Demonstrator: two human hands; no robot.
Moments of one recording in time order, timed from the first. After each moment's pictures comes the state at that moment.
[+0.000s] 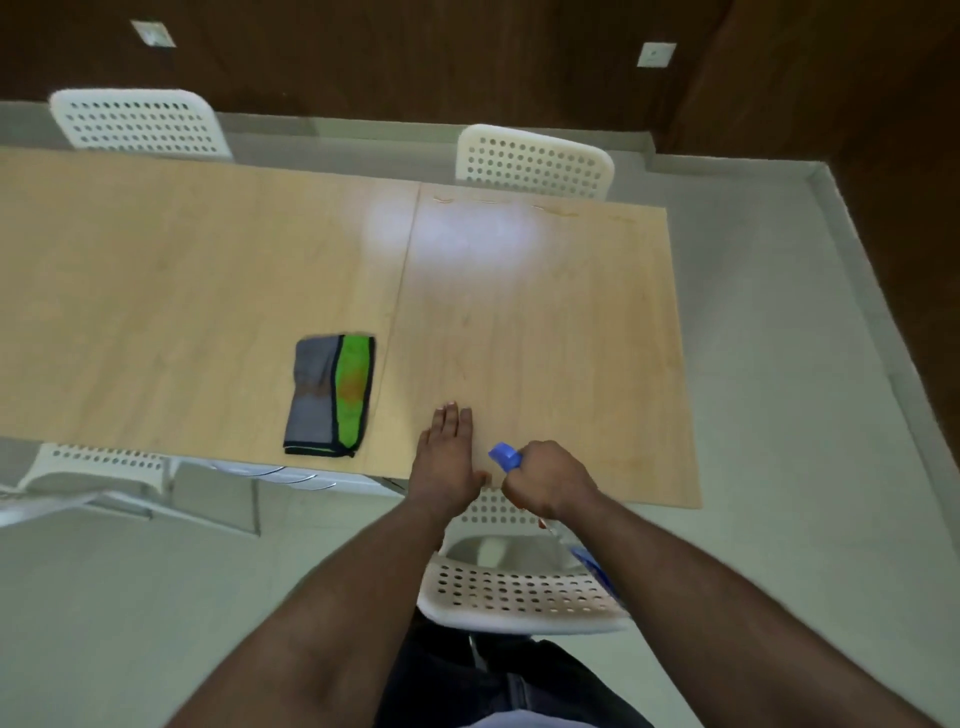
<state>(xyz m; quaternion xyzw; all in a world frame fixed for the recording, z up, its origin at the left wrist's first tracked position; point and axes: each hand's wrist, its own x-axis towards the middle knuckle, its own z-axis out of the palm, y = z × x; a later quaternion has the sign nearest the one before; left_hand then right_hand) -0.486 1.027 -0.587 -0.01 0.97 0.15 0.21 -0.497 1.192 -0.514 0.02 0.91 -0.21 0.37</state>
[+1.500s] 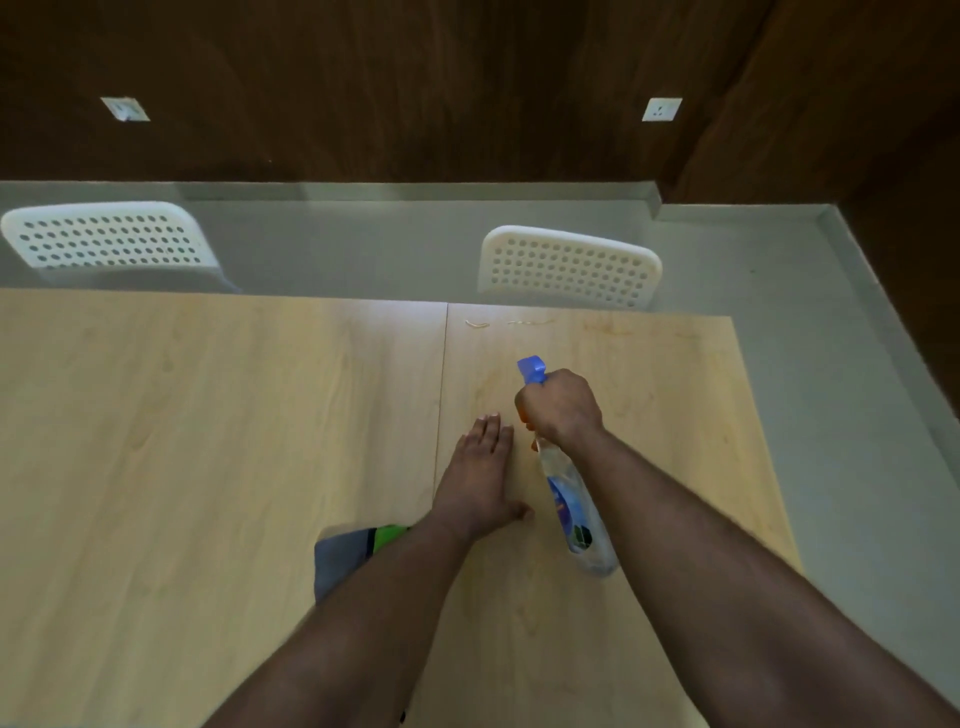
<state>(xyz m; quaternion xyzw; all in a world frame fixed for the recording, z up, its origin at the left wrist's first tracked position) -0.752 0.947 -0.588 0.10 0.95 0.19 0.22 -0.832 1.074 -0.505 0.21 0.89 -0.35 0.18</state>
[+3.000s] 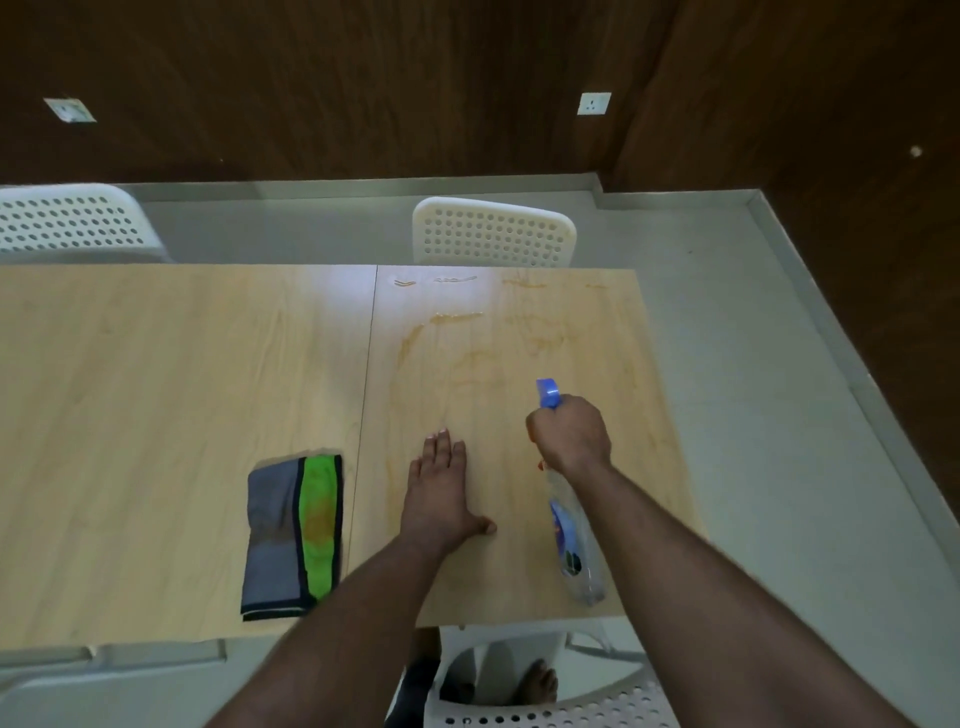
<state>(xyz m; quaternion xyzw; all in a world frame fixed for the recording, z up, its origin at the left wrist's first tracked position) -0.622 1.020 -0.588 0.03 0.96 0.15 0.23 -0.682 1.194 -0.499 0.29 0.88 -0.34 0.15</state>
